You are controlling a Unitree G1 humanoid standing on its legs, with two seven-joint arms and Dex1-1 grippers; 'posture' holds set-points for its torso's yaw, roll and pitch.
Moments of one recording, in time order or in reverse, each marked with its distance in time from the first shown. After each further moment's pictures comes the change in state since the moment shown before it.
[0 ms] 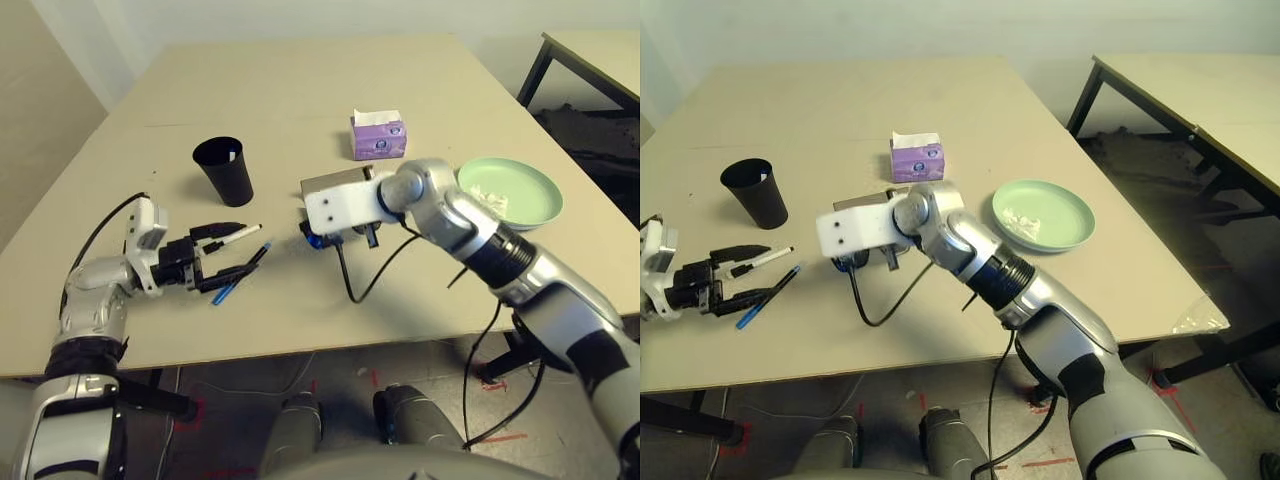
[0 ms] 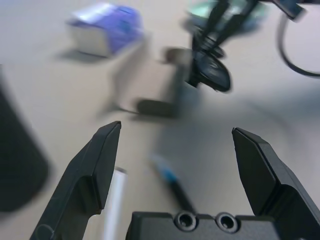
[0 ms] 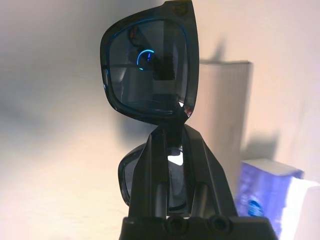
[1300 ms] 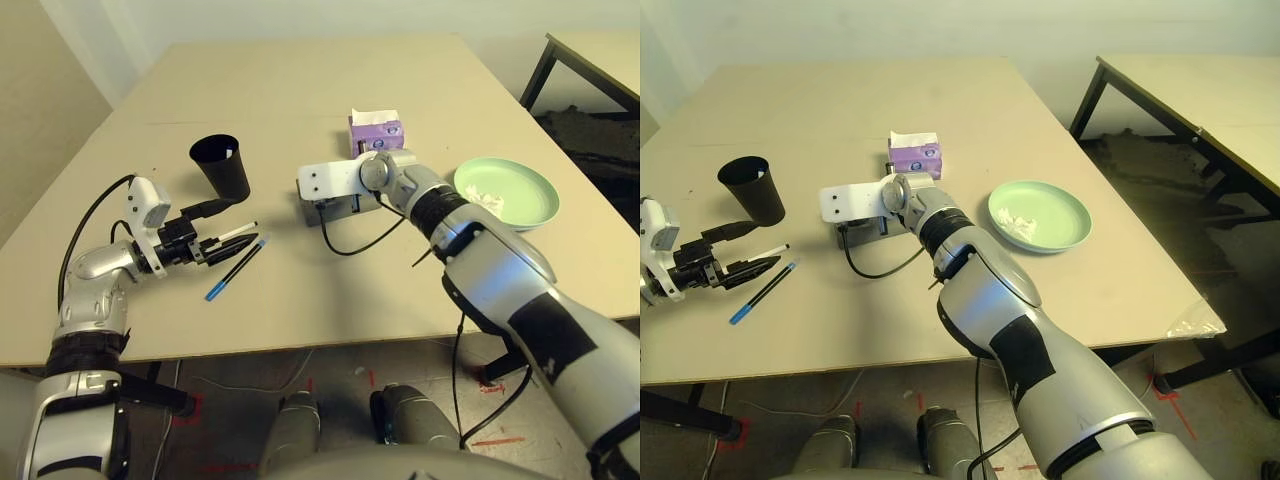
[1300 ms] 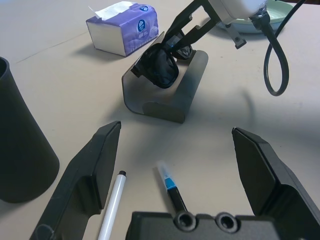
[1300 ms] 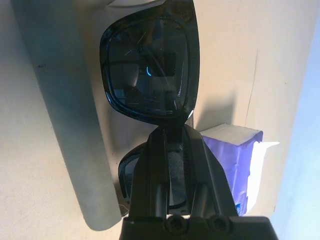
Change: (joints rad) left arm 0.045 -0.002 0.016 -0.099 0.007 0.082 0.071; right arm -0.218 0.282 -0.088 0.873 -0.126 -0.323 -0.505
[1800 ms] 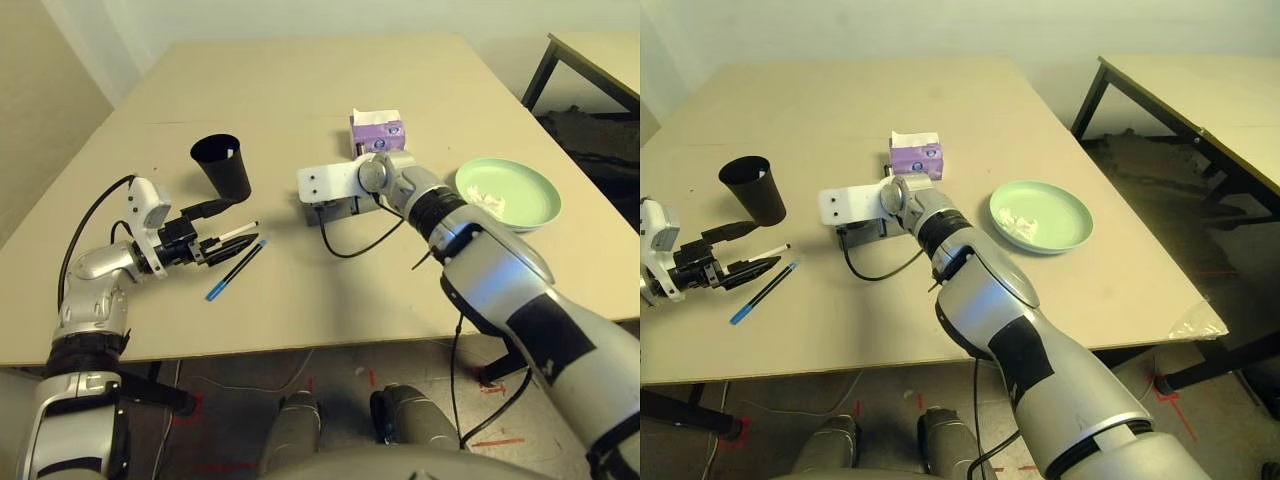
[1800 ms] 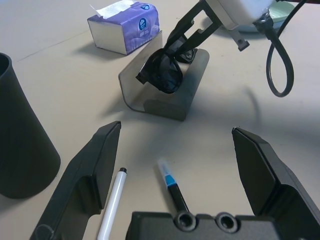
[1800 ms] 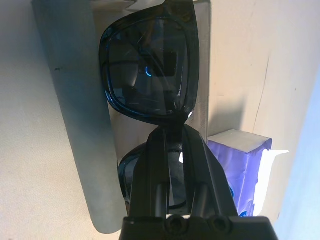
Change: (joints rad) left arm 0.010 0.000 0.000 -0.006 -0.001 0.000 0.001; right arm 0.008 -0.001 -0.002 -0.007 -0.024 -0.006 0.066
